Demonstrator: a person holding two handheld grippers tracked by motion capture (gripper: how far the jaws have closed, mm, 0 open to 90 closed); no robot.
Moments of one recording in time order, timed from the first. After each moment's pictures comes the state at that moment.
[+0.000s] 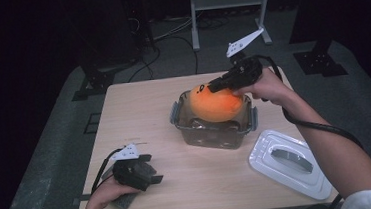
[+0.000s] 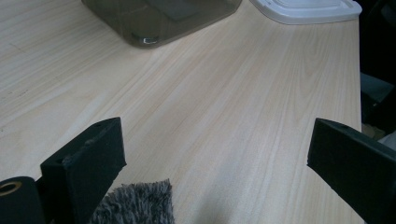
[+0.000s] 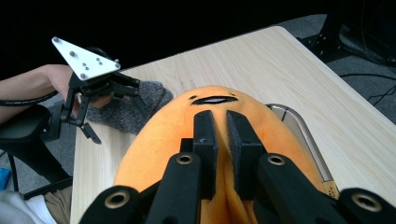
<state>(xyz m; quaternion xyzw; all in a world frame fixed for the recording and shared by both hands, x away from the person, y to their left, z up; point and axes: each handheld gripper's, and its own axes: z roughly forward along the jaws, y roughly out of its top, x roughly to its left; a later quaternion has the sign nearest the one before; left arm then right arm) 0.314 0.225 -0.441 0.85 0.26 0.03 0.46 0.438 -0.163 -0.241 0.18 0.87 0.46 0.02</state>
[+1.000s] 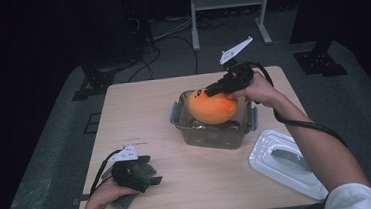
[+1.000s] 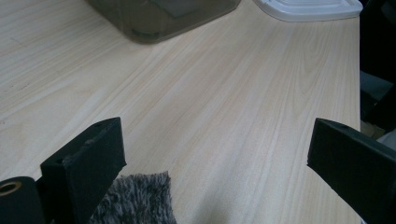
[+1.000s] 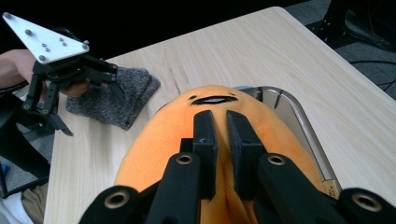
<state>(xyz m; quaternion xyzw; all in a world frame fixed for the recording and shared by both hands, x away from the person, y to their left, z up) 0.311 0.229 -0.441 0.85 0.26 0.03 0.46 0.466 -0.154 -0.280 0.18 0.88 0.45 0.01</state>
